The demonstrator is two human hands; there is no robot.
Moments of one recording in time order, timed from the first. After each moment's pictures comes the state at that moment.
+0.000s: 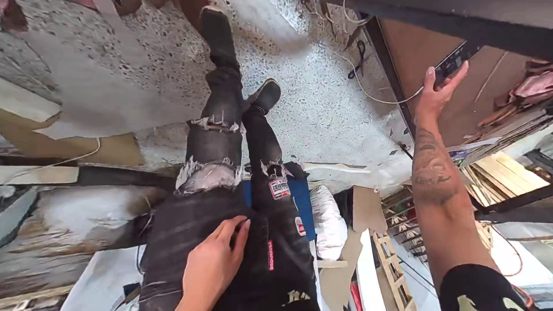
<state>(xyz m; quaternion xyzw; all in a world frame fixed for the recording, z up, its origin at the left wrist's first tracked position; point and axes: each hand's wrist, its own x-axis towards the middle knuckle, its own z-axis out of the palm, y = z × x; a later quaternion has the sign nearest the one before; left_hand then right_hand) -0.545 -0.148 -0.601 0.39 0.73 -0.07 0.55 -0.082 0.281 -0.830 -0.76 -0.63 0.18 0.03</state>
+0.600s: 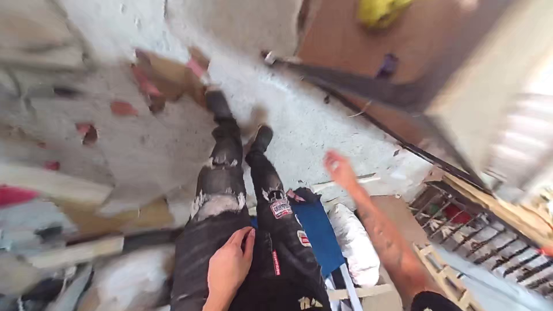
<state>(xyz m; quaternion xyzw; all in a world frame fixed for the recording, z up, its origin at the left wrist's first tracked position) -0.561 -0.123 -0.607 0.43 0.72 -0.12 0.54 -0.193 0.073 -0.704 -0.65 -0.61 0.43 -0.12</state>
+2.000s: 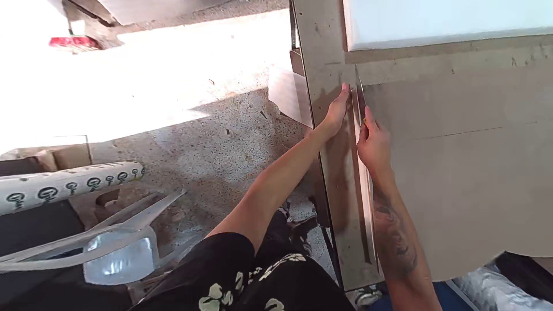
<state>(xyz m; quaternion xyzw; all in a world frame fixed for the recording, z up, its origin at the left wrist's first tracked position) -0.211 0.976 -0.457 0.37 0.34 0.25 0.83 -0.157 0.837 -0.373 -0.86 -0.46 0.14 0.16</state>
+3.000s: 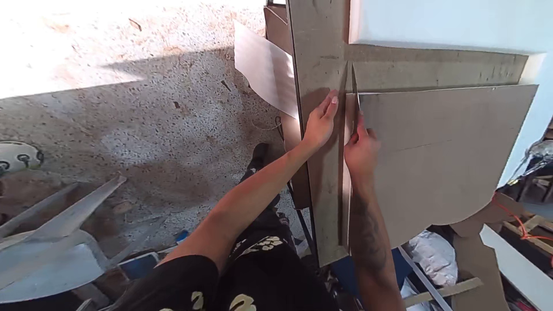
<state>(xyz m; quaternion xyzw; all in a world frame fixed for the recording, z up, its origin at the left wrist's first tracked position) -0.255 0.997 -0.444 0.44 0.40 0.22 0.78 -0.171 0.884 -0.381 -0.91 -0.40 0.06 0.02</state>
